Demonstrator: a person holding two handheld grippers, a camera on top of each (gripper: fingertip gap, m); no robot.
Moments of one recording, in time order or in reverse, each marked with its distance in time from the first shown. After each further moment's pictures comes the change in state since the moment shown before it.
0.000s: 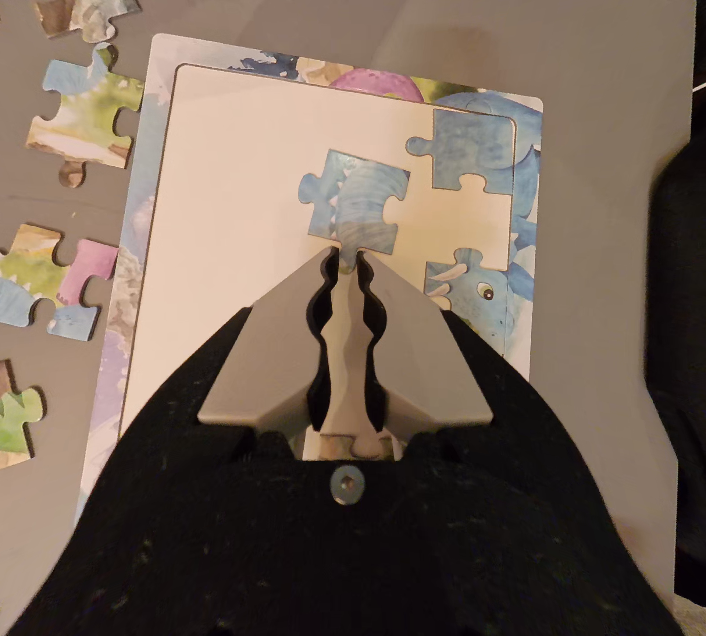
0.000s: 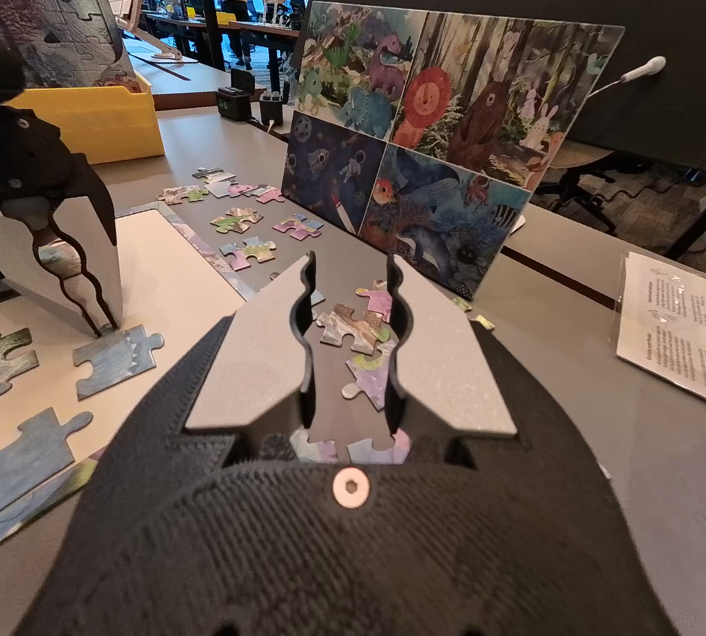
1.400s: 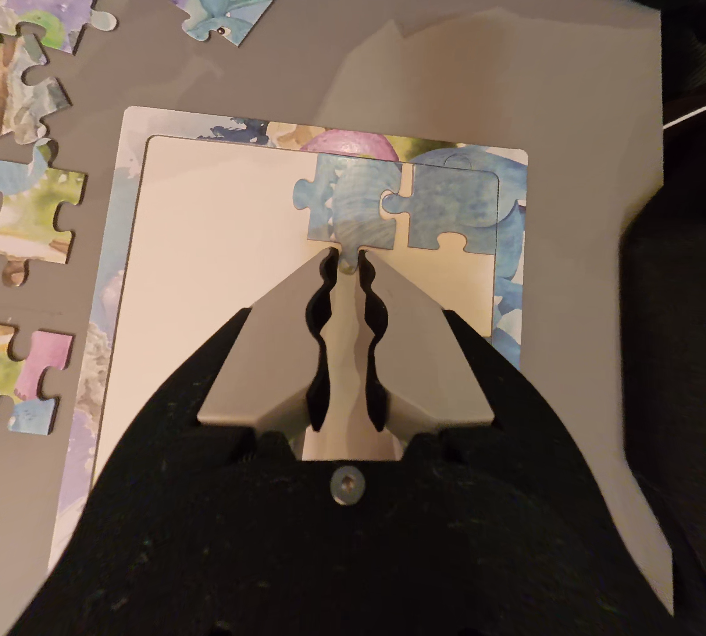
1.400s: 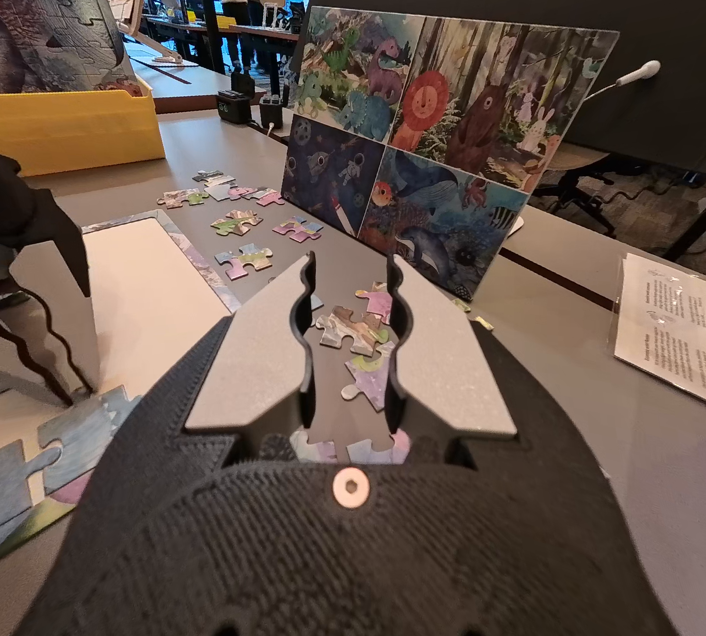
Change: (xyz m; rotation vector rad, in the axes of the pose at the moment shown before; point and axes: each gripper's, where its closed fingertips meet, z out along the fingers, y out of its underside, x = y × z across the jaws) left arm 0.032 -0.031 0.029 0.014 -0.009 0.075; right arm 0.001 -0.001 -0.001 0.006 0.002 0.001
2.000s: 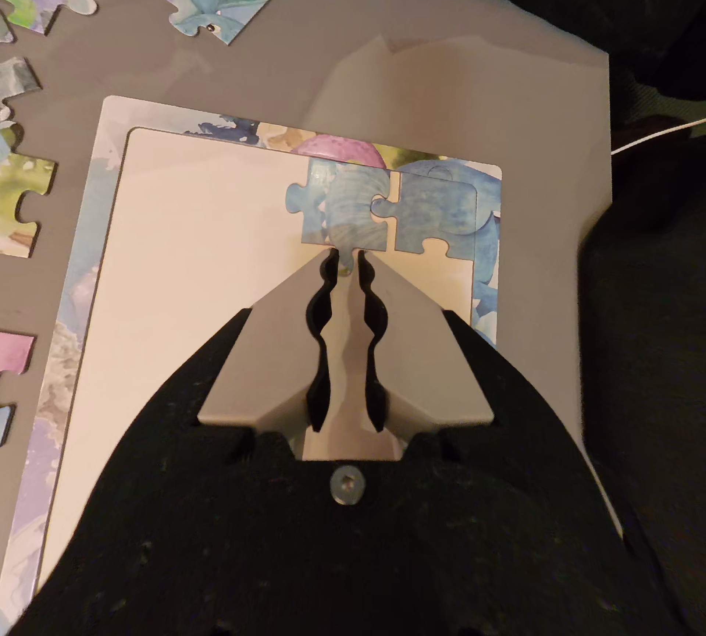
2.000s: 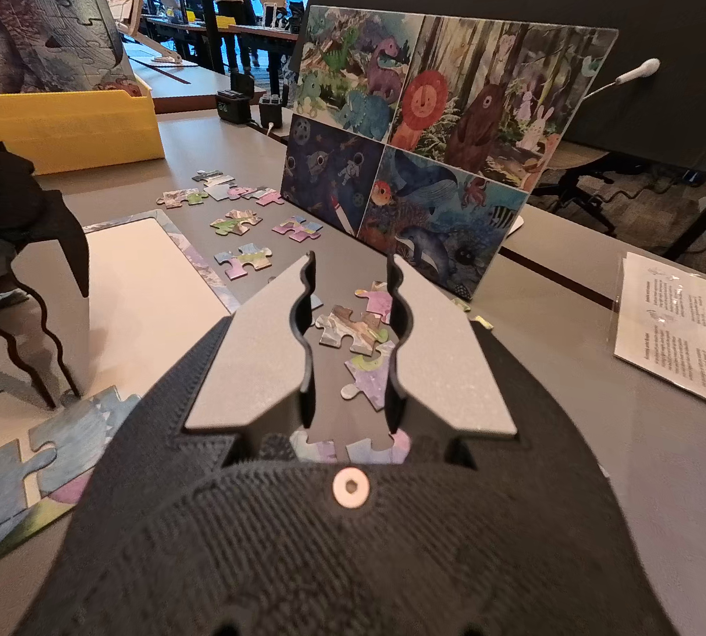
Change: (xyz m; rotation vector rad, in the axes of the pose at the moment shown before) left arm 0.006 -0.003 -0.003 0.025 0.083 -0.073; right arm 0.001 0.001 0.000 -0.001 0.001 0.002
